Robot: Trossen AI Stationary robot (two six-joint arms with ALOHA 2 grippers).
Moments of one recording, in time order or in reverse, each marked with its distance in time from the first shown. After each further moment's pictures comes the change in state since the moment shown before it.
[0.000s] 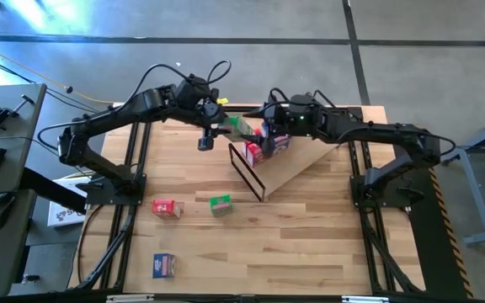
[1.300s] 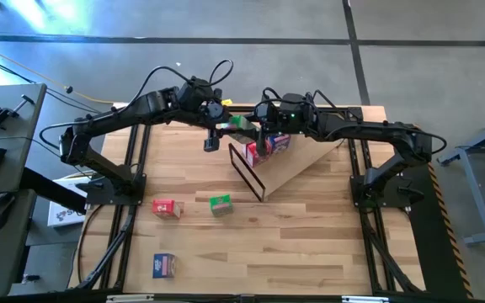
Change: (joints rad) left arm -0.025 0.014 -0.001 0.080 -0.045 -0.064; right arm -0.029 0.079 0.000 0.066 -0.060 0.002
